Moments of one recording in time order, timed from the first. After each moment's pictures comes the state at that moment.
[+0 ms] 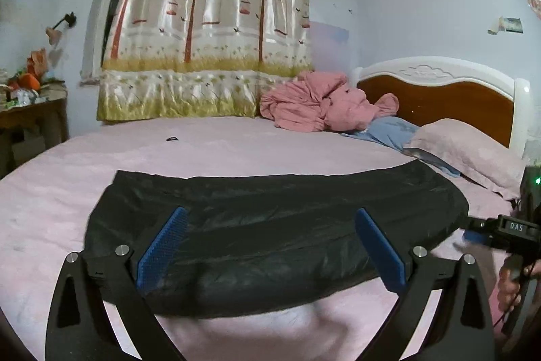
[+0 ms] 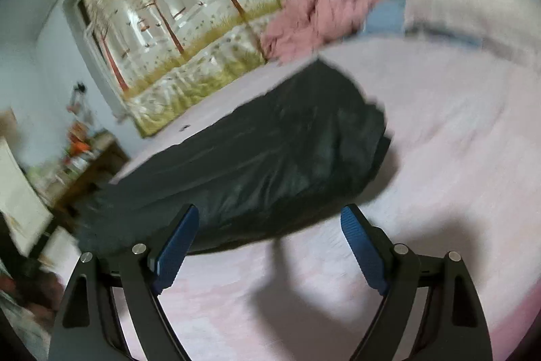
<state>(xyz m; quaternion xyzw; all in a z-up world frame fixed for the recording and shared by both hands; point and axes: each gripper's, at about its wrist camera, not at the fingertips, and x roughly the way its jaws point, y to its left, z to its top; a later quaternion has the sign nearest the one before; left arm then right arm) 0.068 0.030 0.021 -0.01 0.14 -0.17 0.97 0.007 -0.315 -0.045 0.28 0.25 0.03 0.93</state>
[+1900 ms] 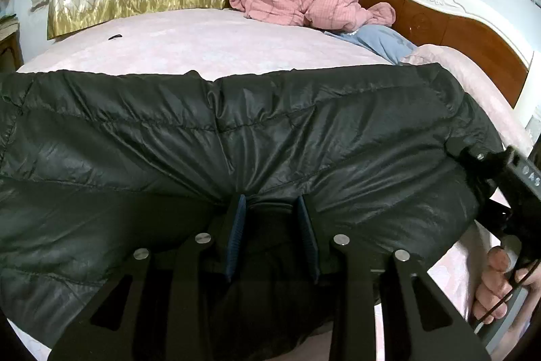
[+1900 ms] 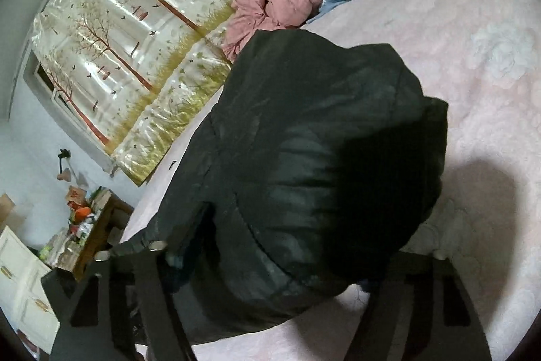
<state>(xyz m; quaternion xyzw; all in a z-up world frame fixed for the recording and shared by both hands) 0.170 -0.071 -0.058 0.00 0.37 -0.22 0.90 0.096 -0.324 -0.078 0.38 0.23 -0.03 0.90</state>
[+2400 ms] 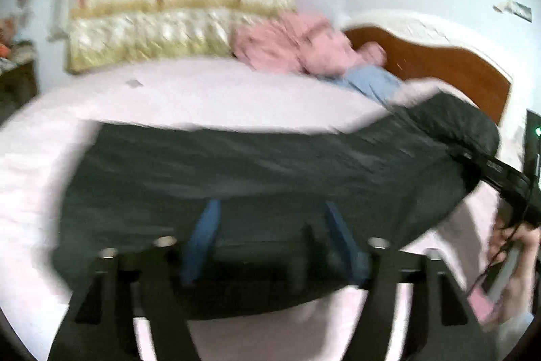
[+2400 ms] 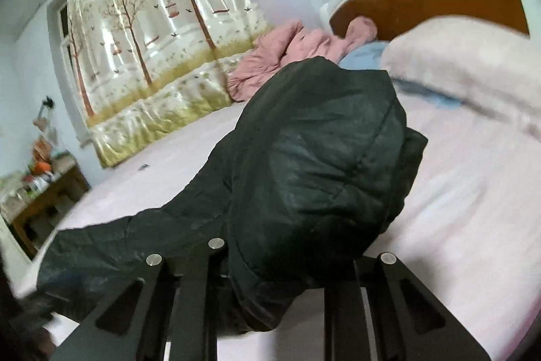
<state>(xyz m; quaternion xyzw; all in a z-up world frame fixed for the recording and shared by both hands) 0.097 -0.020 0.006 -0.01 0.25 -0.20 0.95 0.043 -0.354 -0.007 0.19 0.19 -0.09 0.96</state>
